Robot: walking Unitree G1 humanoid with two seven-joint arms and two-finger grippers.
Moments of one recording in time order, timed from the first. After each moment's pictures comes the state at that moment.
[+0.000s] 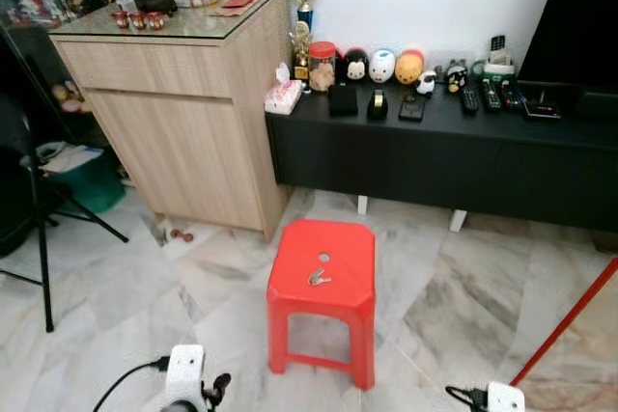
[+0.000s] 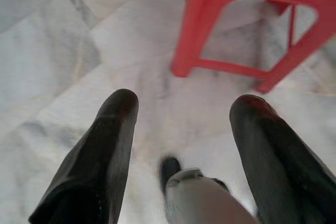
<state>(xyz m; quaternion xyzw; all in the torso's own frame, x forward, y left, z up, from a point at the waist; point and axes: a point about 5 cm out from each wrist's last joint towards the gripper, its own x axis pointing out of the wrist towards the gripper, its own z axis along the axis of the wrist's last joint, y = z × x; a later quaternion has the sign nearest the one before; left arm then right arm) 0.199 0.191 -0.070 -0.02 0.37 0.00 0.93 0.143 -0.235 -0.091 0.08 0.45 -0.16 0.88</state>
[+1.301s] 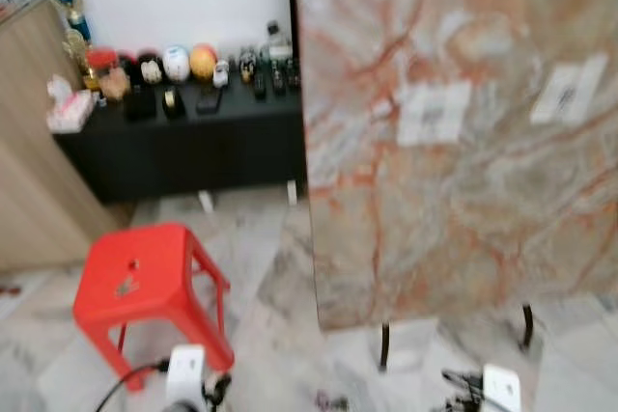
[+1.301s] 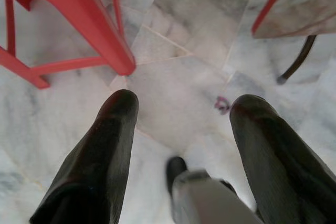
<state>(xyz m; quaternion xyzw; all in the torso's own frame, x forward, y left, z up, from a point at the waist) 0.201 0.192 -0.069 -0.02 0.37 0.01 0.93 0.157 -0.233 -0.086 0.06 0.44 -0.15 0.89</state>
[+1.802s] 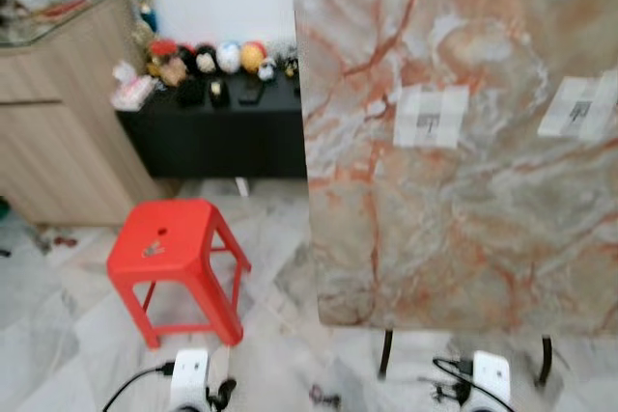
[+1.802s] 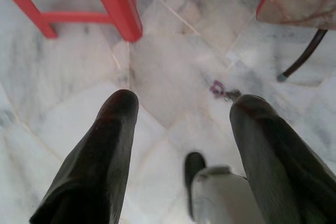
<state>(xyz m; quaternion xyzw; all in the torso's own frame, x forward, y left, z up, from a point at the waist) 0.200 0.196 -0.069 -0.02 0.37 0.01 0.93 0.189 -0.223 -0.073 0.07 0.40 -0.15 0.90</state>
